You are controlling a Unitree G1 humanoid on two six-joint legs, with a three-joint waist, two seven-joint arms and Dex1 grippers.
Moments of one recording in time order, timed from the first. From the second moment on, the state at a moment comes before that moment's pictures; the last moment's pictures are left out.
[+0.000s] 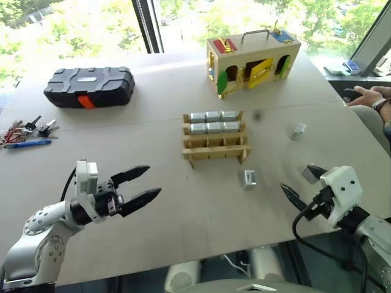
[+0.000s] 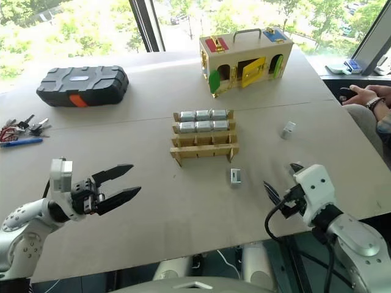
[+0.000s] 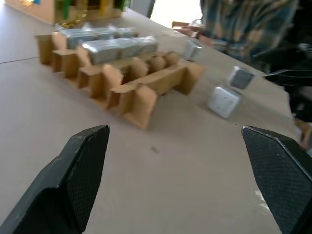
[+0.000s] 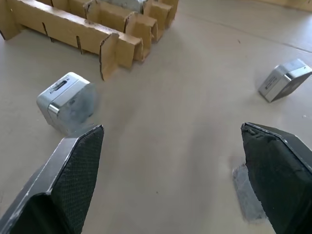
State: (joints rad) left arm 0.21 0.73 0.39 -0.26 -0.78 0.34 -1.25; right arm 0.35 -0.53 -0.26 -0.89 0.43 0.70 0.42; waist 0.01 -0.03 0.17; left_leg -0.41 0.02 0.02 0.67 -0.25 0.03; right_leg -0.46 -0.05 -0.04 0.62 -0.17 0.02
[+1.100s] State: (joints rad) left arm 0.19 0.75 0.36 -0.23 -0.77 0.25 -1.46; right arm 0.07 -0.74 -0.34 -0.65 0.68 1.10 0.34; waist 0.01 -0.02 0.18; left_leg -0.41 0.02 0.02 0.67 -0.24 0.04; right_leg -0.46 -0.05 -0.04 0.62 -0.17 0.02
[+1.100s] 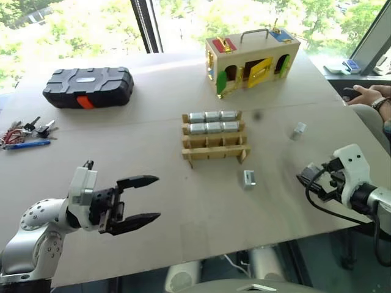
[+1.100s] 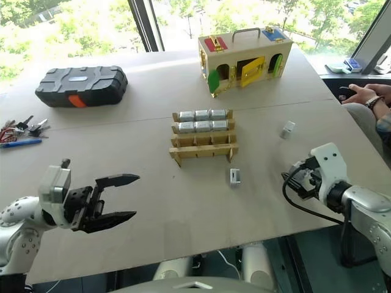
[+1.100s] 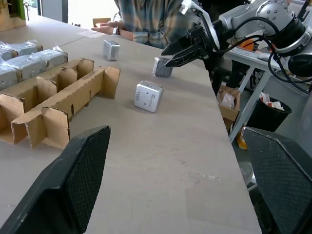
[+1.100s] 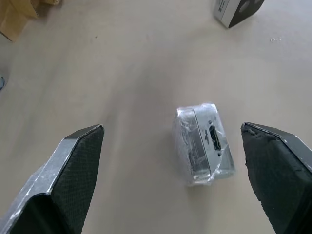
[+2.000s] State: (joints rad) left arm 0.17 0.73 0.39 -0.13 -0.75 0.21 -1.44; right arm -0.35 -0.76 -0.02 -0.43 0.51 0.83 0.64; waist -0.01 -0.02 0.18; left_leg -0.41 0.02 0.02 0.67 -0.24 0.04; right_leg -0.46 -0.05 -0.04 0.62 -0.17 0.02
